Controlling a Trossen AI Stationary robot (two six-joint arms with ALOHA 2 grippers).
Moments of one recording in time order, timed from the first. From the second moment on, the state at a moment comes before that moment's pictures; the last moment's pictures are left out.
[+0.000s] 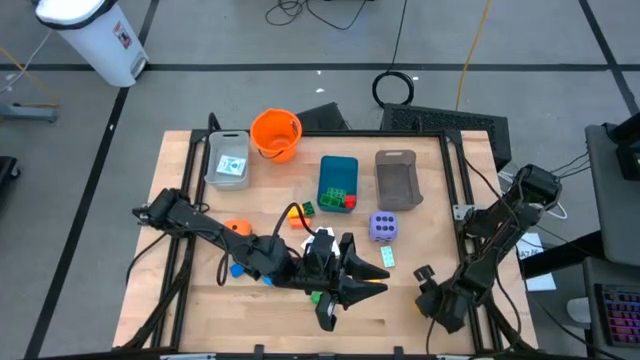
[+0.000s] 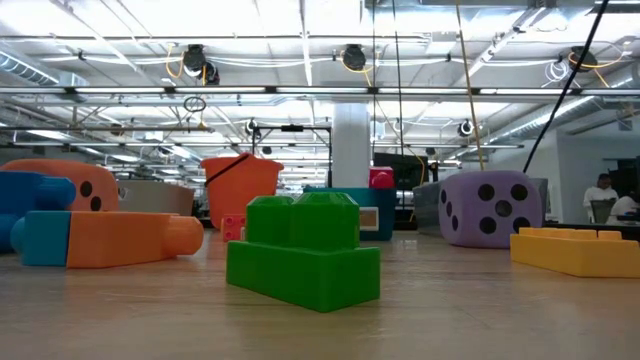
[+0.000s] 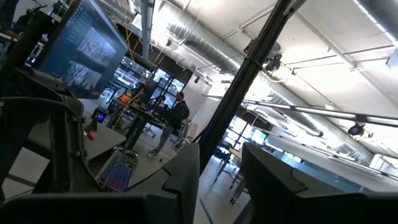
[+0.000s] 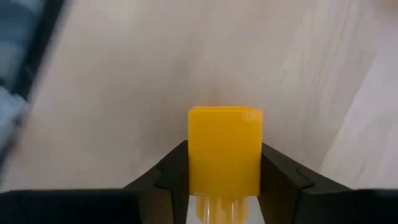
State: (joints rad) left arm -0.46 1.94 1.84 0.52 -0.29 -0.43; right arm 0.99 1.46 0.70 -0.42 0.08 0.58
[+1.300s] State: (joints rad) left arm -0.18 1.79 1.84 -0.29 -0.11 -0.38; right arm 0.15 0.91 0.79 -0.04 0.05 0.35
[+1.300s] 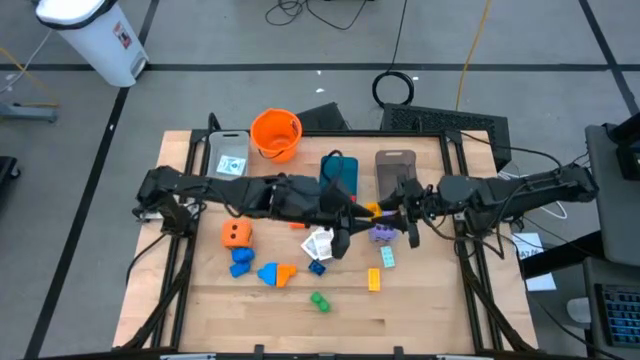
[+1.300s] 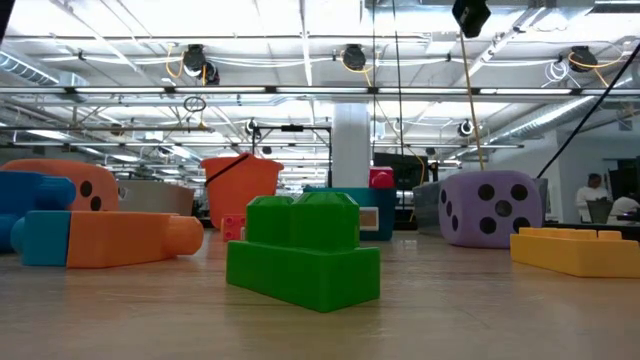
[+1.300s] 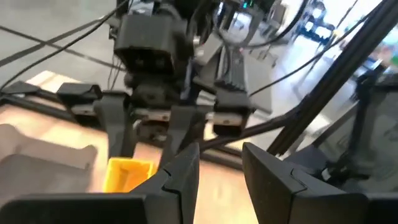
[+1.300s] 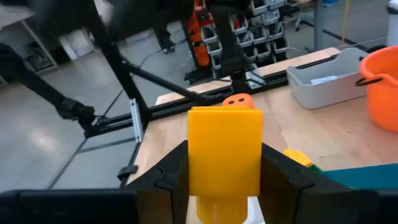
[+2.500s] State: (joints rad) left arm -0.11 1.79 1.84 -0.36 -0.12 -0.24; right arm 0.10 0.91 0.79 0.05 -0.06 0.35
